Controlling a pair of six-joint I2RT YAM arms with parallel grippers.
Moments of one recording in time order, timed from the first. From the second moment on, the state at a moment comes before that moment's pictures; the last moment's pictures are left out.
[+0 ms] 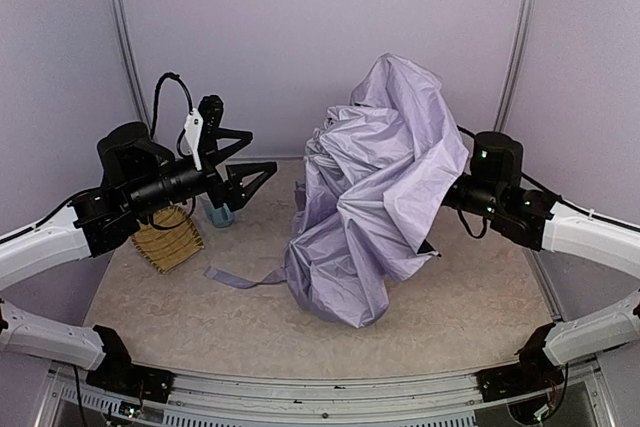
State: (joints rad) left arm -0.75 1.08 0.91 0.21 0.25 0.09; right arm 0.70 1.18 0.85 0.20 -0.24 -0.70
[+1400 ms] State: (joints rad) left arm -0.75 1.11 0.83 0.20 0.18 0.13; right arm 0.76 1.59 0.94 -0.13 -0.22 -0.84
